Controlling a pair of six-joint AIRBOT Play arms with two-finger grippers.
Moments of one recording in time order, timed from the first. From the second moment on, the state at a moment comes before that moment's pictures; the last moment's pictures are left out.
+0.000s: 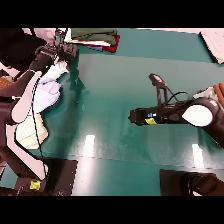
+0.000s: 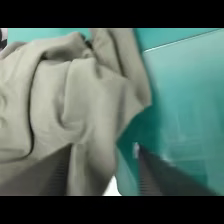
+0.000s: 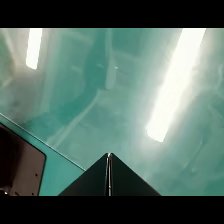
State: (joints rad) left arm 0.00 -1.82 1.66 1.93 -0.42 -1.59; right arm 0.70 -1.03 1.06 -1.18 0.99 2.00
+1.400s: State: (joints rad) left arm -0.57 -1.27 1.62 1.39 -1.56 -1.47; right arm 0.01 -0.69 1.06 -1.26 1.20 1.79
